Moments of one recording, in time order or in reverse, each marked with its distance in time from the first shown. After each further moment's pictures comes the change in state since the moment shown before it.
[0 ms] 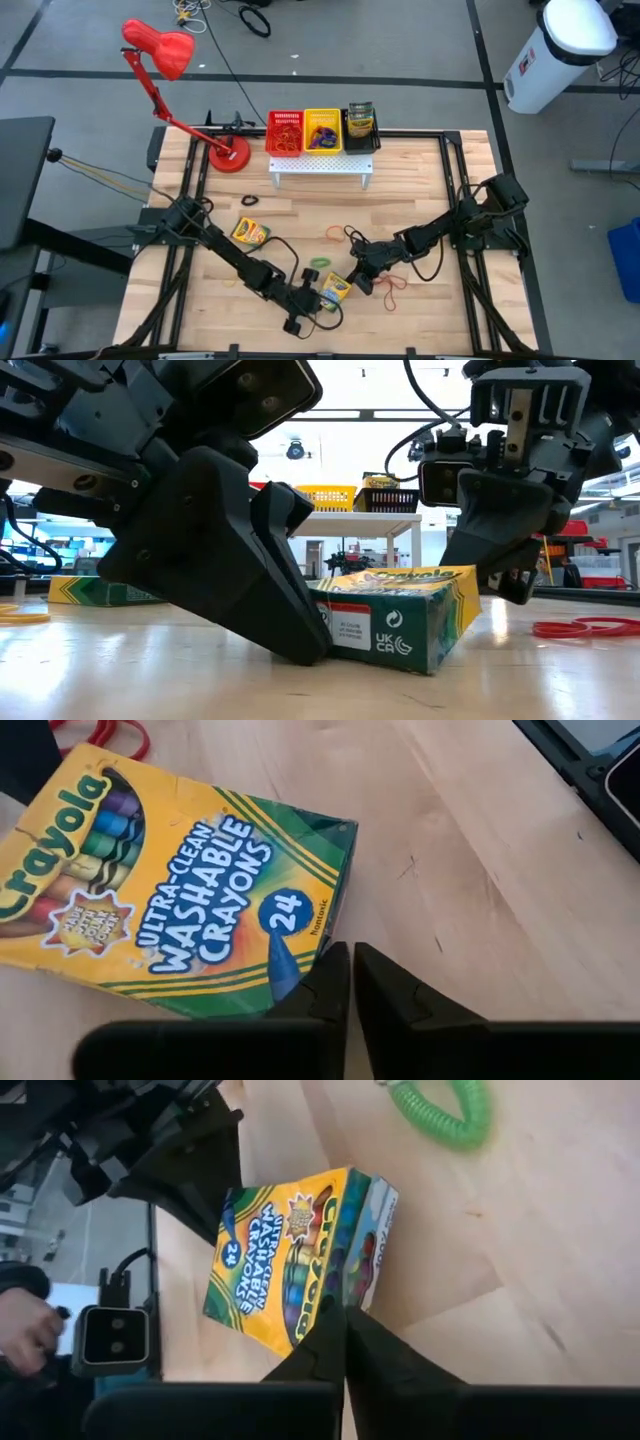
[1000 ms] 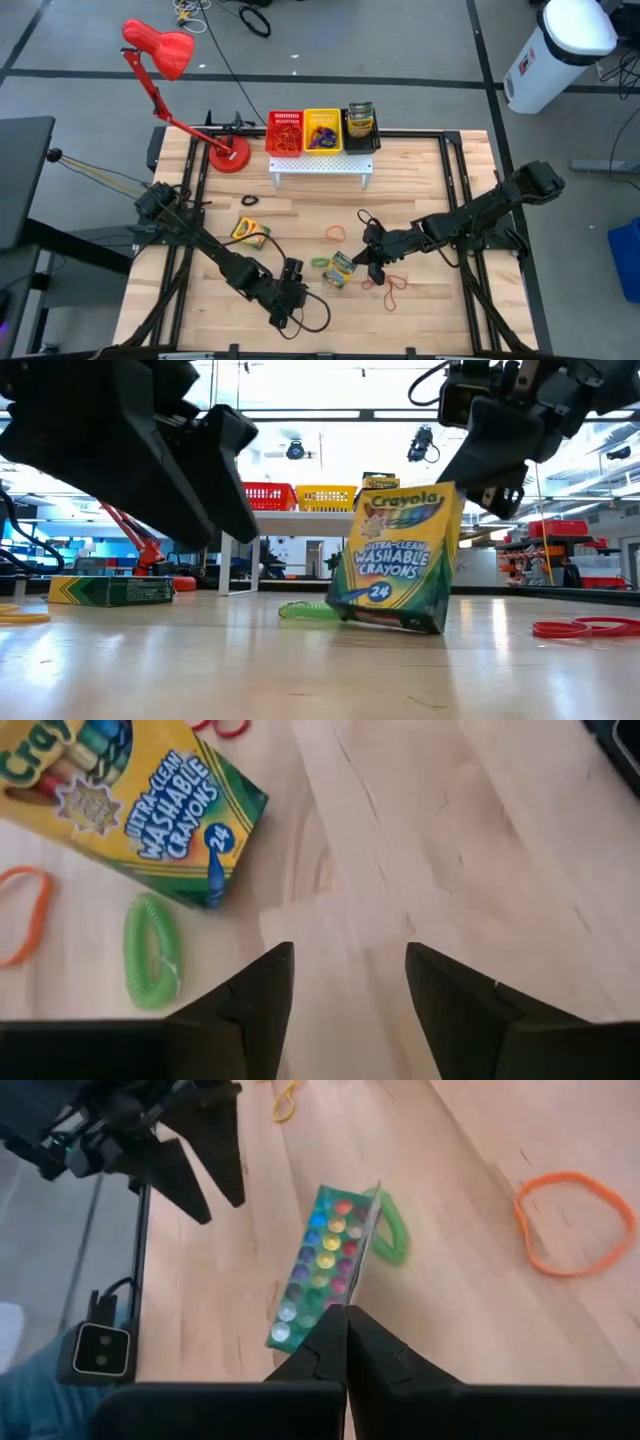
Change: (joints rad) left arm -0.073 -0.214 -0.001 -0.386 -0.161 -0.057; right arm 0.000 -0.328 0.007 -0.325 0.211 -0.216
